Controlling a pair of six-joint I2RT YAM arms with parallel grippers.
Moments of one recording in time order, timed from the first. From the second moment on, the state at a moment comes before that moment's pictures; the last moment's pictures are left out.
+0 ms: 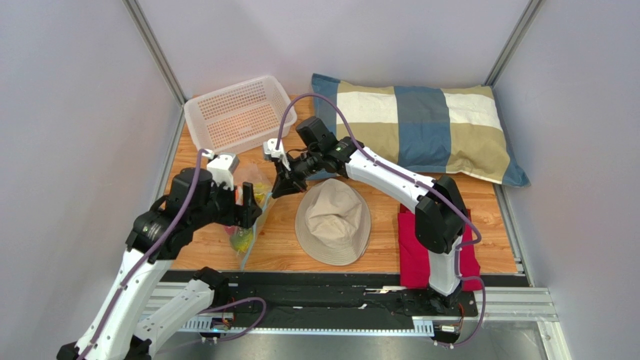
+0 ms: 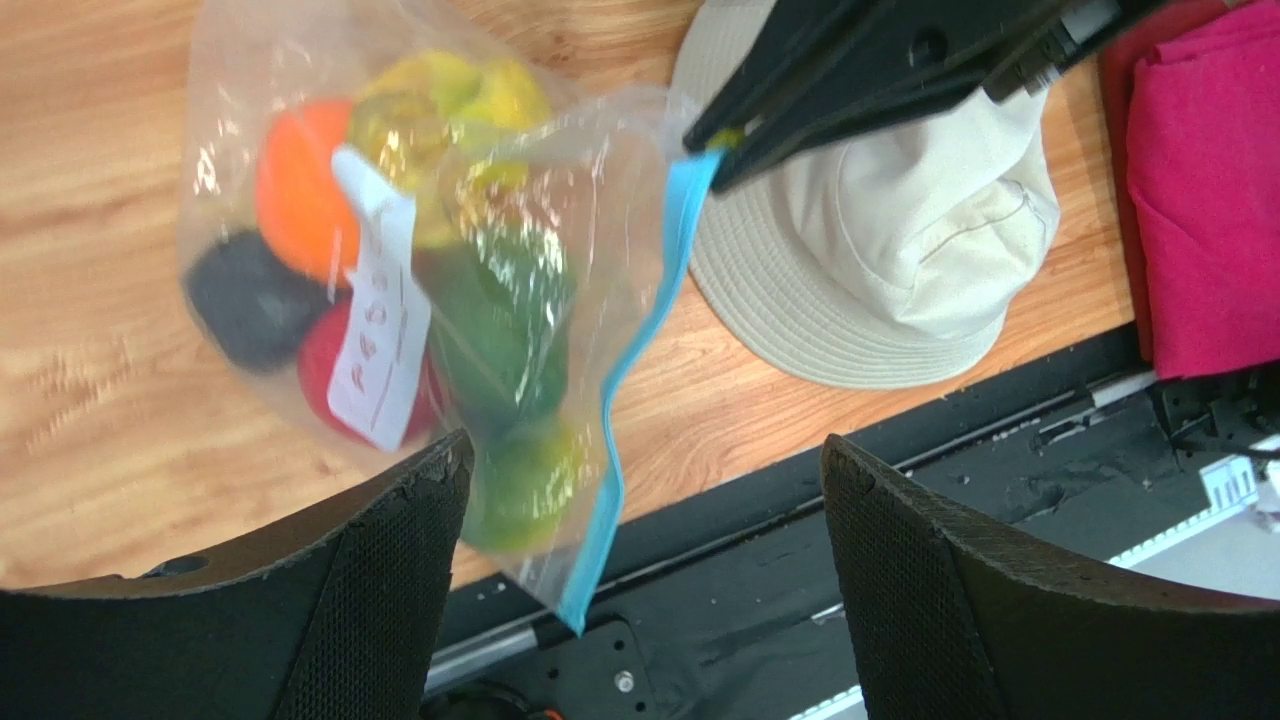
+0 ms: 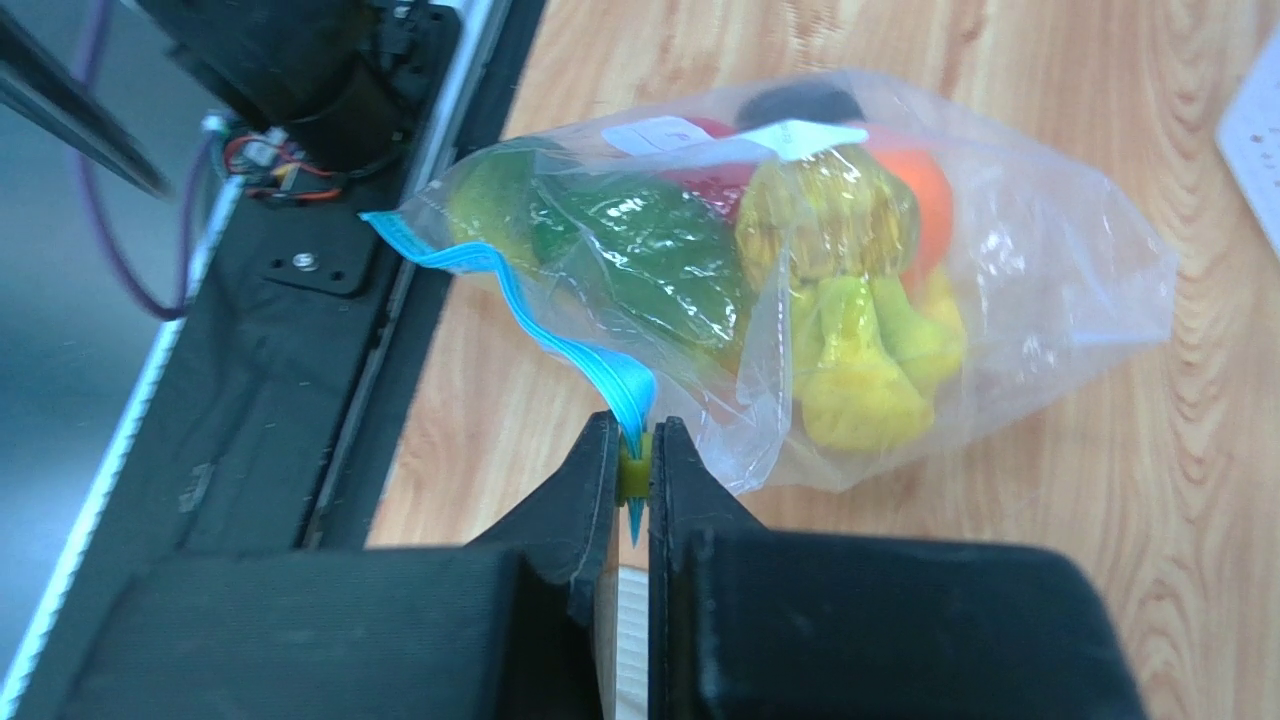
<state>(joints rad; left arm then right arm) -0.45 0.70 1.08 -1.06 0.06 -0.27 0.83 1.93 1.68 -0.44 -0.90 -0.48</state>
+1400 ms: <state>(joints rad) -0.46 0.84 1.06 -0.89 0.22 -0.07 0.81 1.86 1.63 -0.20 -0.92 -0.17</state>
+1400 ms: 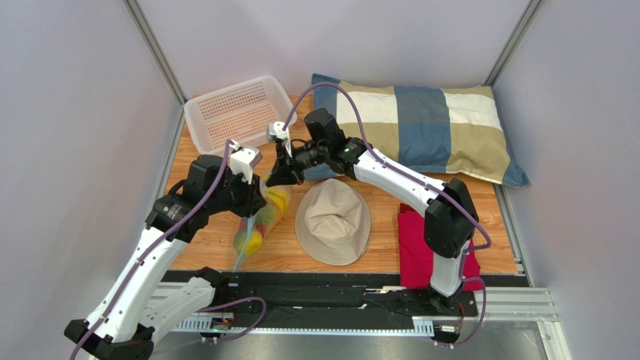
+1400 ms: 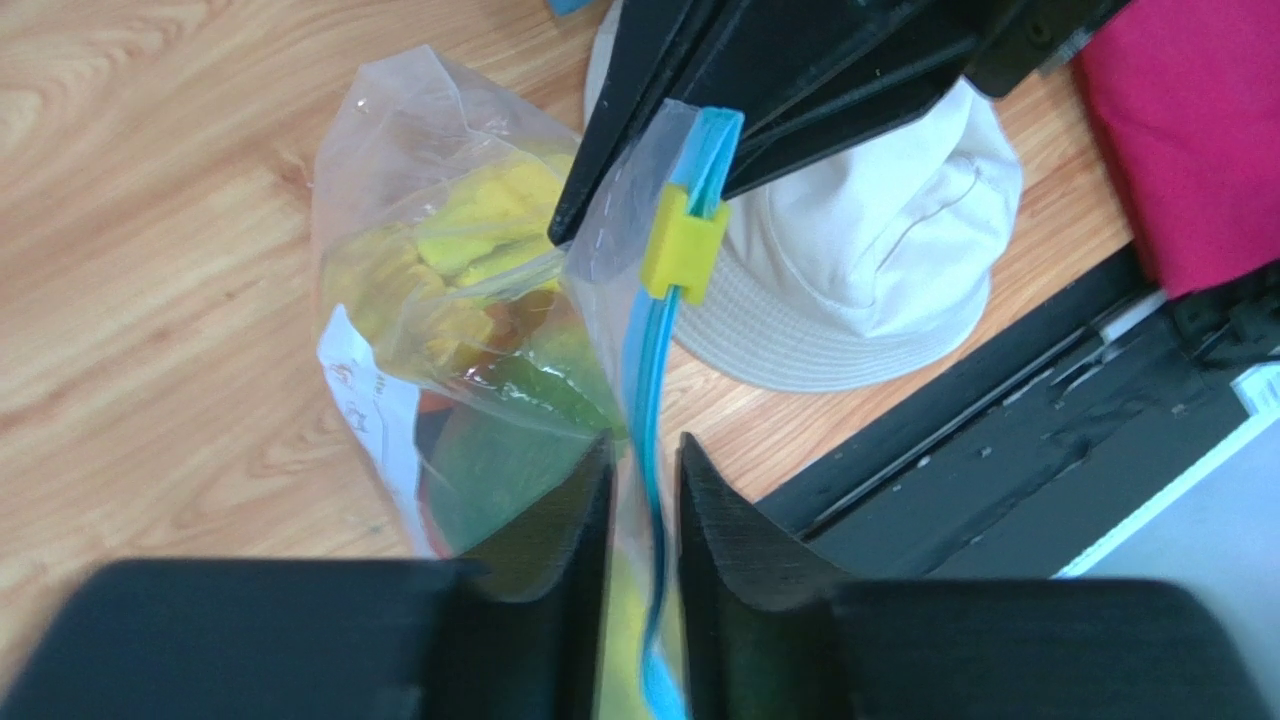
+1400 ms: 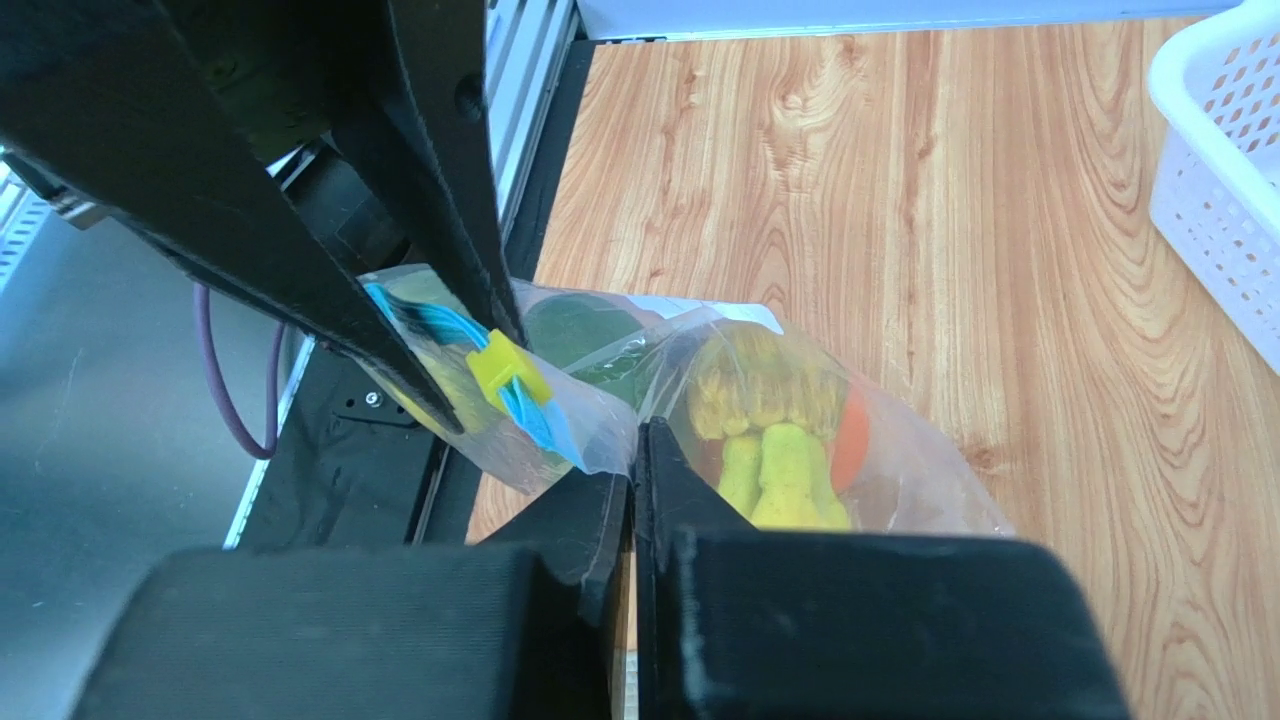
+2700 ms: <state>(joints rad) -0.46 0.88 1.12 -0.71 0.27 -0.07 0.80 1.89 1.72 -0.37 -1.02 -0.18</state>
